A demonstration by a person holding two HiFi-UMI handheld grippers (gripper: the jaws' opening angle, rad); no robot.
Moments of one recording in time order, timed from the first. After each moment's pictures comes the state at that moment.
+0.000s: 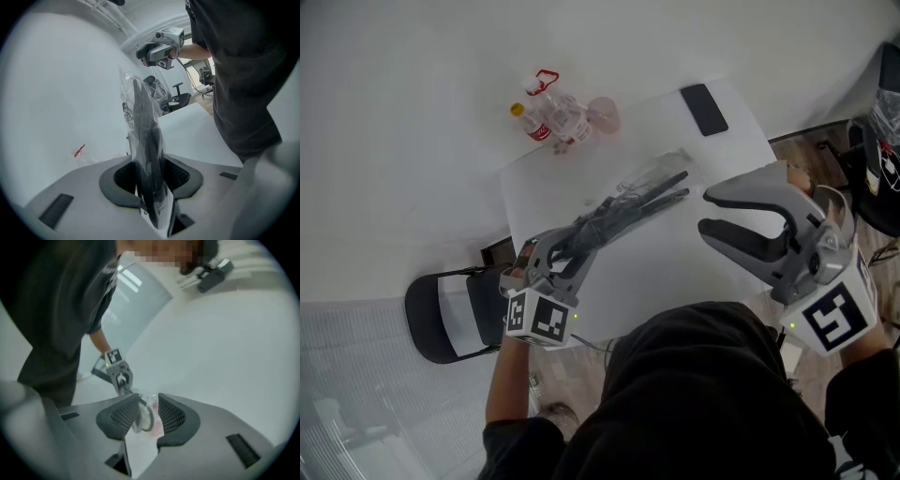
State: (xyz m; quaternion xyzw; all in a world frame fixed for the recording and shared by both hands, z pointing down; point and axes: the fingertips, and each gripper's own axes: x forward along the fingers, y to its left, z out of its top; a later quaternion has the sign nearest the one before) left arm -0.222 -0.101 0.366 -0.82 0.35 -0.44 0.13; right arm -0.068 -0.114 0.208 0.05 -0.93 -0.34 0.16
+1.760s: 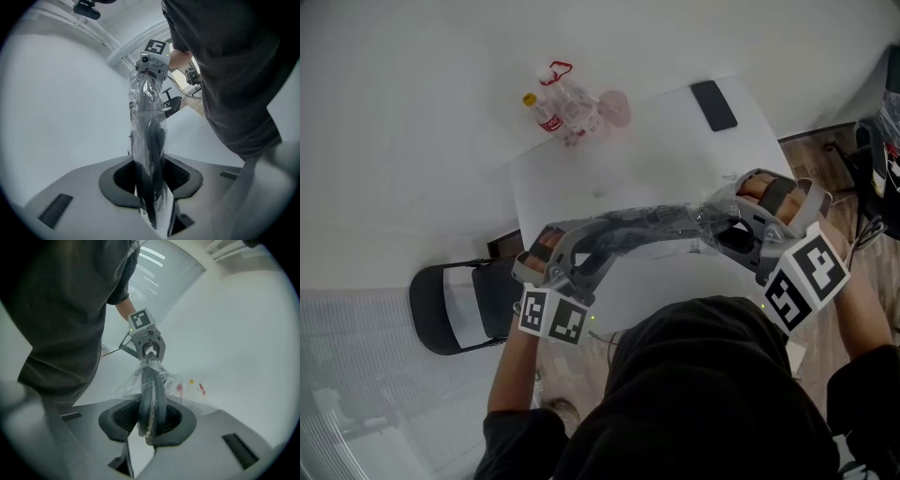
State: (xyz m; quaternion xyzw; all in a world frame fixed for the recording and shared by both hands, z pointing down) left arm -0.187 -0.088 0.347 -0.82 0.29 -0.43 0.22; right arm -0.086 -0.100 0.296 -0.06 -0.86 -0.37 0.33
